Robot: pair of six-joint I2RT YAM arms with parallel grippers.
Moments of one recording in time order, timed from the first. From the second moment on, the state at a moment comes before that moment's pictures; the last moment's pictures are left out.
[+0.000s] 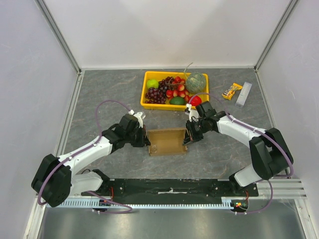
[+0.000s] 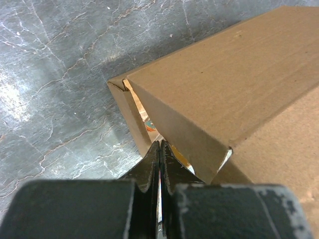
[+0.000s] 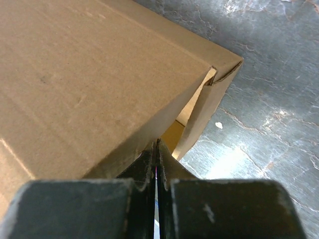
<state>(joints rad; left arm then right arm) -0.62 1.18 0.62 -0.29 0.21 -0.55 0.47 1.51 0.87 -0.51 -0.60 0.33</state>
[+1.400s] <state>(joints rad) -0.62 1.14 0.60 -0.29 0.21 -0.55 0.45 1.32 1.00 -0.78 -0.21 0.33</state>
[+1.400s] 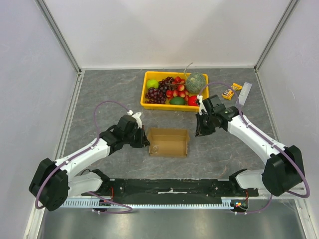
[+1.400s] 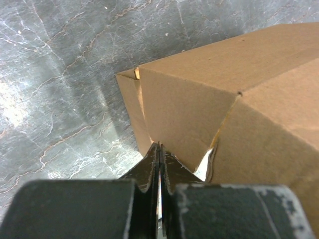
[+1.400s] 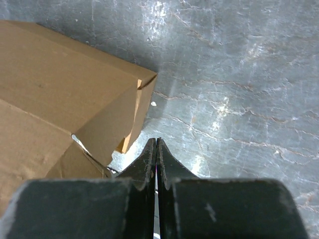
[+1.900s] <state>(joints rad) -0.62 1.00 0.56 -0.32 0.30 -0.53 0.45 1.37 0.96 -0.68 -0.27 0.33</state>
